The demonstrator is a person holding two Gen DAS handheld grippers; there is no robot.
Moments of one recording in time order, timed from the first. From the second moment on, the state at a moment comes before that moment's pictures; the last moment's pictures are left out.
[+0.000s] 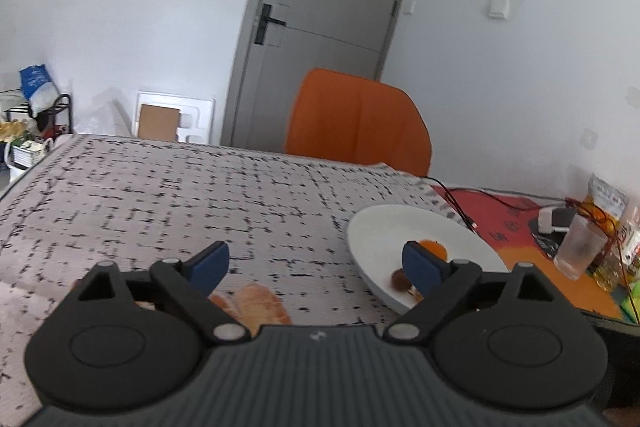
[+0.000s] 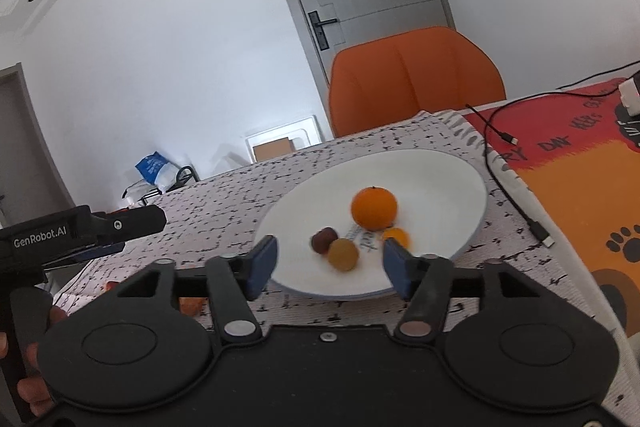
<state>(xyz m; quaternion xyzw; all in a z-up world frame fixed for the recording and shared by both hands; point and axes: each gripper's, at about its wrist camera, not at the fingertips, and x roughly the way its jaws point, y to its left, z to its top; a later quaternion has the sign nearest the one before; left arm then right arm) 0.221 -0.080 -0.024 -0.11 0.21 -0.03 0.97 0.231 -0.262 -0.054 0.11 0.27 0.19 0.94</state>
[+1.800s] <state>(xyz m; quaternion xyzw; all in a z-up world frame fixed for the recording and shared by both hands) 0.155 0.037 -0.039 -0.19 0.23 0.03 0.95 0.198 -0.171 -0.056 0.06 0.29 0.28 0.91</state>
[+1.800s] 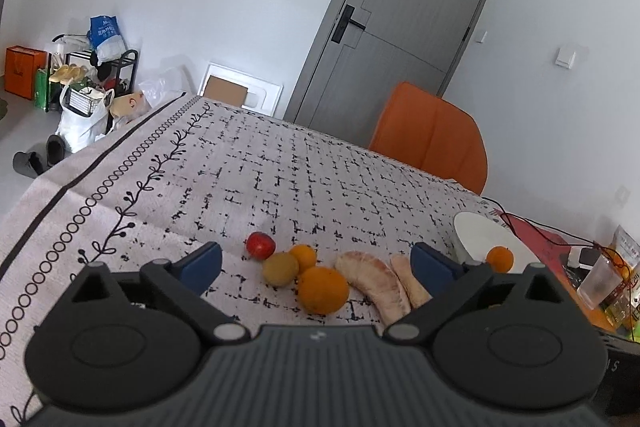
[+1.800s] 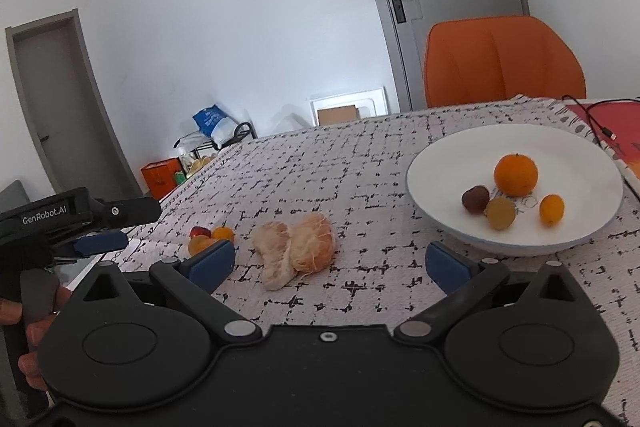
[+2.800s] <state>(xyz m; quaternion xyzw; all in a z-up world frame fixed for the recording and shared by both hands) 0.190 0.023 -0.080 -0.22 0.27 0.03 0.94 0.240 -0.133 -0.081 0.05 0.35 0.29 0.89</state>
